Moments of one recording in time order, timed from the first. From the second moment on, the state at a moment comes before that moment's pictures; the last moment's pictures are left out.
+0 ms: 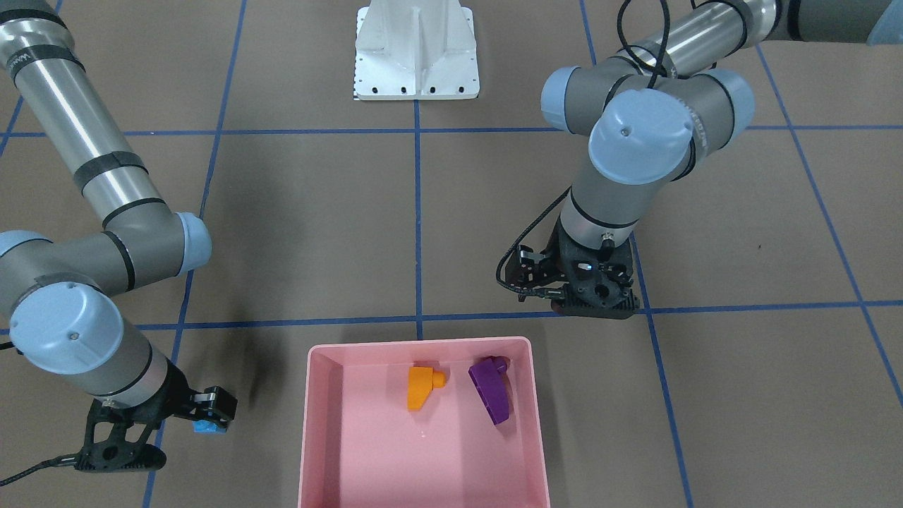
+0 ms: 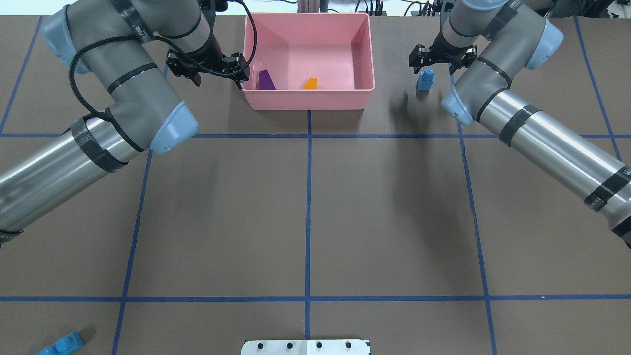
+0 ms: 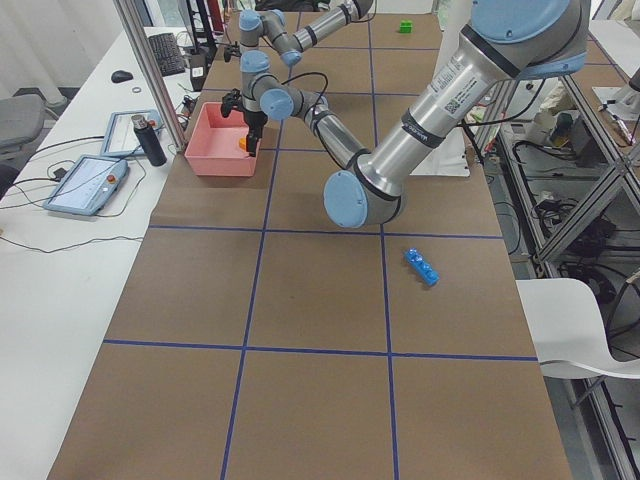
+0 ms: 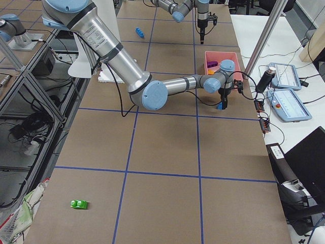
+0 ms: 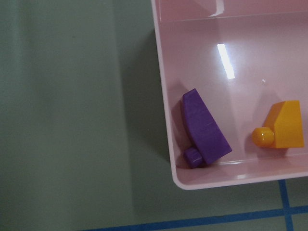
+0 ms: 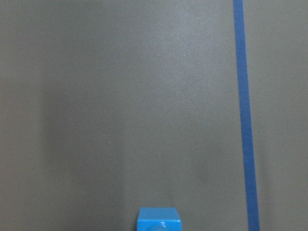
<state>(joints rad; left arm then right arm) -0.87 -2.35 -1.49 -1.62 -2.05 -0.86 0.96 -0.77 0.94 -1.08 2.01 0.88</state>
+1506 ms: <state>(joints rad) -0.86 -2.25 -1.65 -1.62 -2.07 -0.85 1.03 -0.63 0.93 -1.08 2.05 1.10</state>
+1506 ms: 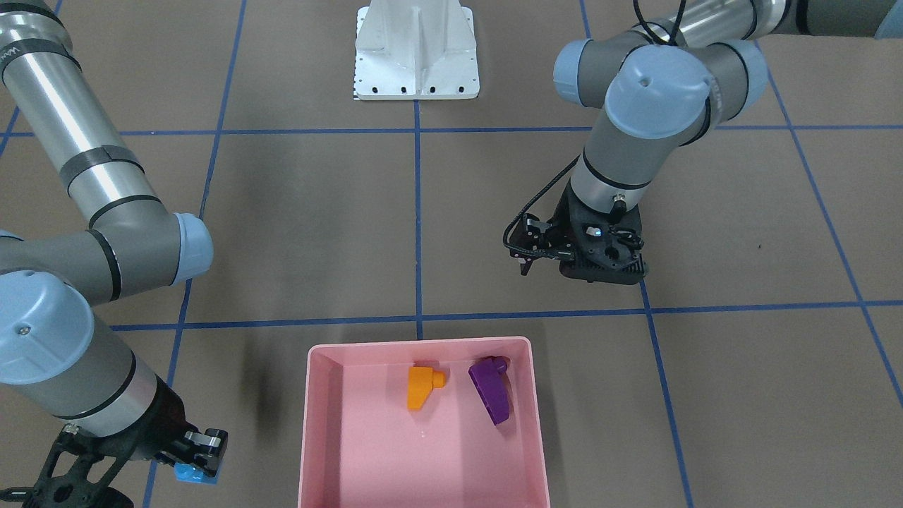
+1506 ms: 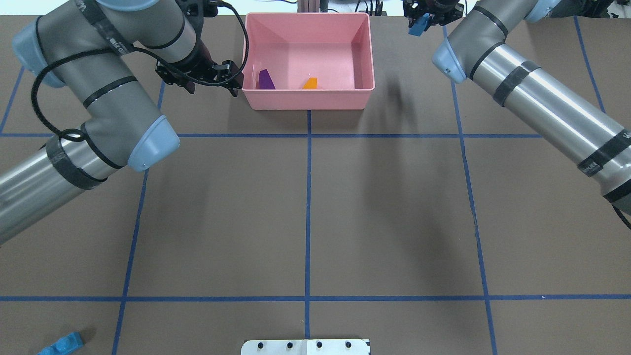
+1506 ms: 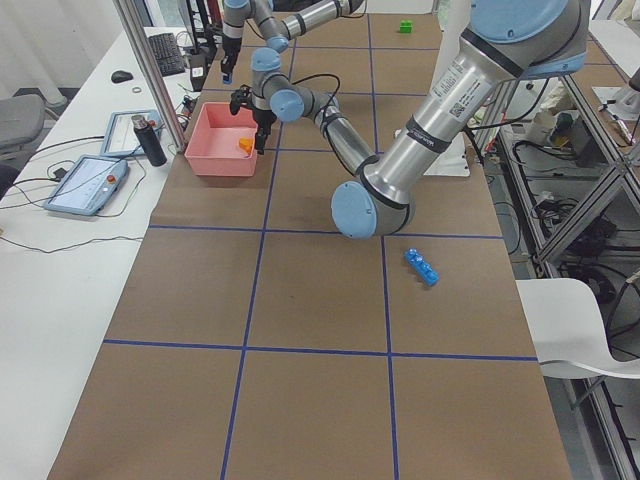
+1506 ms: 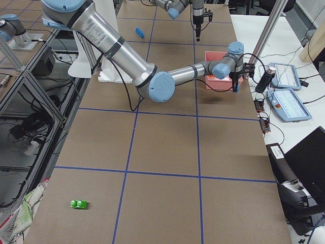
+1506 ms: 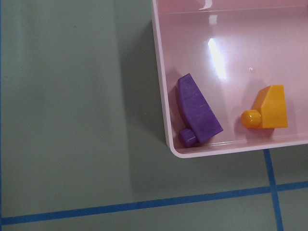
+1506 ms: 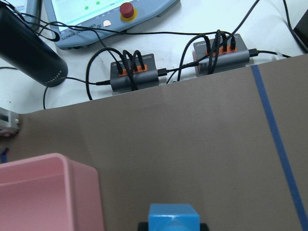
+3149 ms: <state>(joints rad) -0.74 -1.85 -2.02 -1.52 -2.01 -0.67 0.89 -0.57 1.26 -1.63 1.97 1.05</state>
